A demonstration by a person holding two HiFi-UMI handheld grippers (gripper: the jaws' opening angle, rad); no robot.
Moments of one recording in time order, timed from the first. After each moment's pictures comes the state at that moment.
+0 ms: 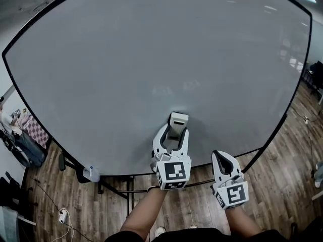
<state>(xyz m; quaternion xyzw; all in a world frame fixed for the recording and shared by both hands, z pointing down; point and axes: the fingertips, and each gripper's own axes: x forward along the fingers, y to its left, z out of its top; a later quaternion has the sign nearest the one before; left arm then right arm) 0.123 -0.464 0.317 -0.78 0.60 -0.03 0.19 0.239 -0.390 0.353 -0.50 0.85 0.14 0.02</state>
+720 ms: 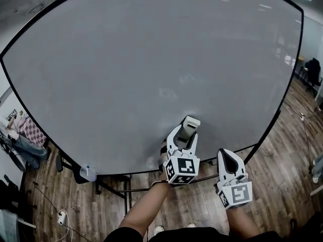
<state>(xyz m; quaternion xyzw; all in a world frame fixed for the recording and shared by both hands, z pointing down) 0.190 -0.472 0.368 -0.82 0.53 -0.11 0.21 0.278 -0.368 0.344 -0.54 0.83 0.13 0.04</state>
